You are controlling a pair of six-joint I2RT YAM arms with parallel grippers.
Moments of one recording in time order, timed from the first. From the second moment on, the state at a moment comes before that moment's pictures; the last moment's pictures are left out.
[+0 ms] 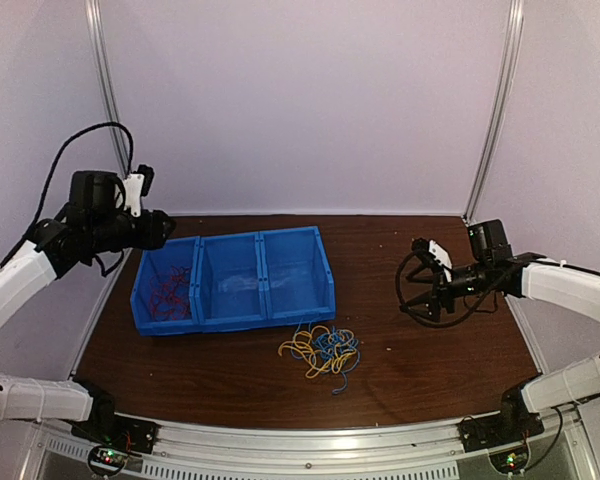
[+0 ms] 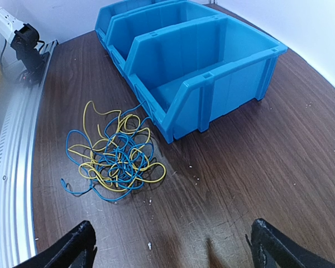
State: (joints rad) left arm -0.37 1.10 1.07 -0.52 -0.08 -0.13; right arm 0.25 1.24 0.73 -0.28 -0.83 -0.56
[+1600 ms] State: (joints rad) left arm -0.94 1.37 0.61 0.21 0.24 -0.14; right arm 0.85 1.76 1.18 -0.57 -0.32 -0.81
